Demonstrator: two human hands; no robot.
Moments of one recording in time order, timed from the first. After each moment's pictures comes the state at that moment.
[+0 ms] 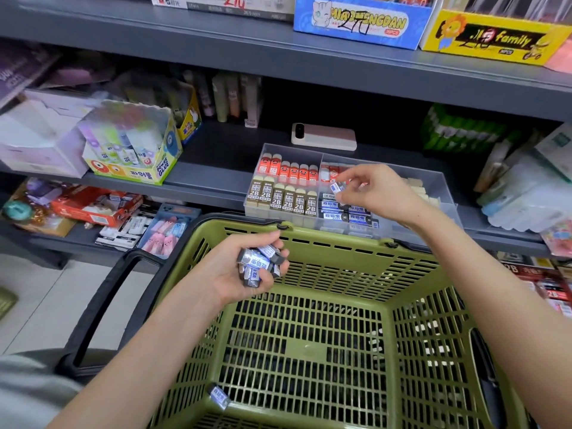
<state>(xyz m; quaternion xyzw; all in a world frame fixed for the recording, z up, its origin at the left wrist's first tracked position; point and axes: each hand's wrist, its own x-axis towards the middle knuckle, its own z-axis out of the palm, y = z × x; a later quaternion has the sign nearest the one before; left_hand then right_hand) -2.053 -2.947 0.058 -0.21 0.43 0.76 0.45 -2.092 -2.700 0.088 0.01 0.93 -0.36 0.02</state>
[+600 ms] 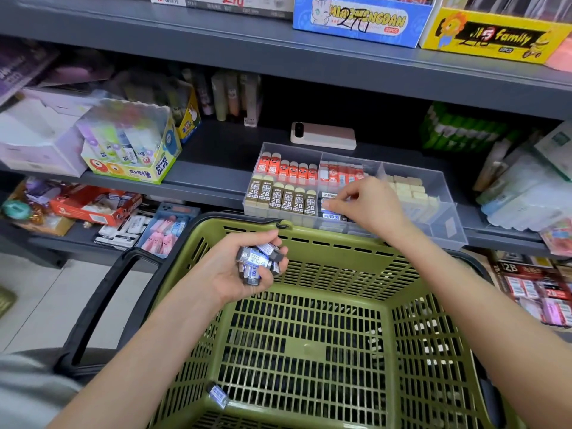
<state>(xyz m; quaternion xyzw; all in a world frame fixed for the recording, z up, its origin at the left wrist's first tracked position) -2.055 -2.947 0.054 -0.21 0.41 0.77 0.45 -2.084 -2.719 0.071 0.07 0.97 -0.23 -0.02</state>
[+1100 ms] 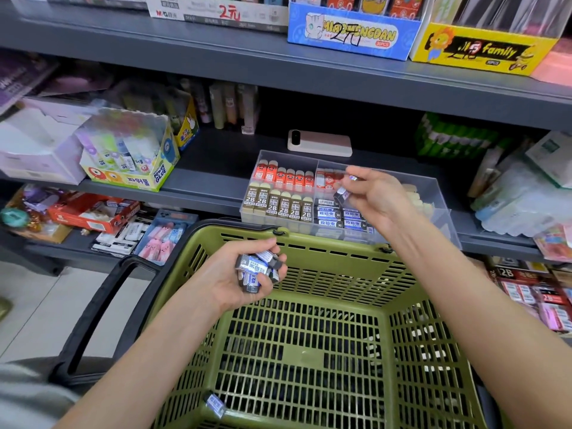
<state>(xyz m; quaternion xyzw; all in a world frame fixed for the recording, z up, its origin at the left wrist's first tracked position) -2.053 -2.945 0.052 -0.21 0.40 0.77 0.45 -2.095 -2.718 0.089 0.23 0.59 -0.77 -0.02</state>
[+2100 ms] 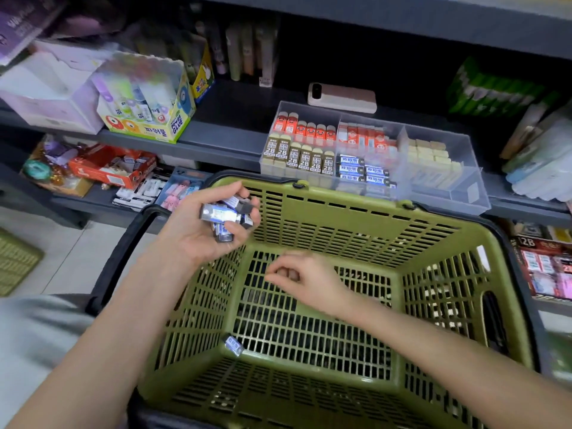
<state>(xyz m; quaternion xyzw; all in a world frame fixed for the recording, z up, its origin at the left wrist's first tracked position) -2.046 -2.999 0.062 -0.16 0.32 0.84 0.40 -1.975 -2.815 -0.018 -0.20 0.90 -0.37 0.06</state>
